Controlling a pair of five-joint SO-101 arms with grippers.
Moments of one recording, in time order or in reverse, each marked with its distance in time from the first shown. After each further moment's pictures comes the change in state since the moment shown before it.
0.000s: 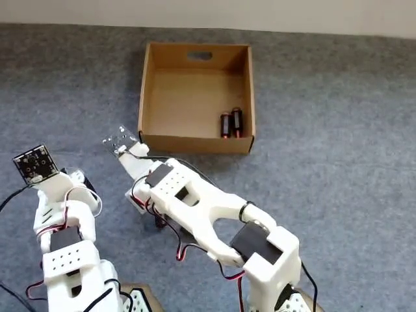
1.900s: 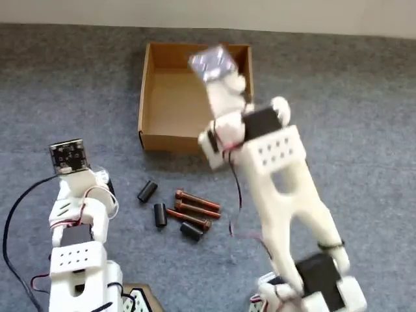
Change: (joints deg) left arm 8.8 0.0 0.0 2.5 -6.0; right arm 24.1 -31.5 -10.3 42.1 8.6
